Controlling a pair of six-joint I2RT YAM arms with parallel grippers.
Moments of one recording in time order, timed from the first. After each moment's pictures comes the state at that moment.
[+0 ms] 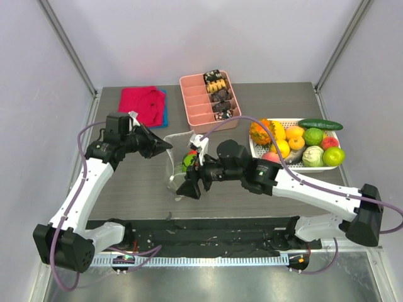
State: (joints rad) left arm -0.21 1.12 1.06 -0.64 0.50 -1.03; right arm 1.06 1.23 1.05 -0.17 -0.36 0.34
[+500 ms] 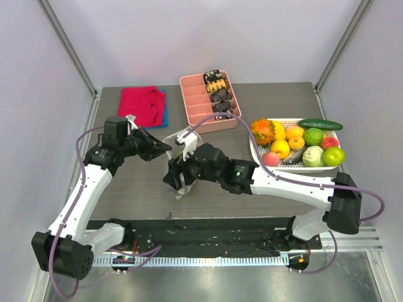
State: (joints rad) left arm -0.21 1.07 1.01 -0.60 0.50 -1.10; right arm 1.15 1.44 1.14 -0.09 0.01 0.41
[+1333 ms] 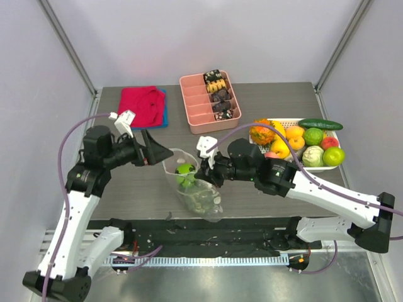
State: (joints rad) left arm -0.21 0.84 1.01 -0.64 0.59 -0.62; right arm 1.07 1.16 1.11 -0.34 -0.16 -0.03
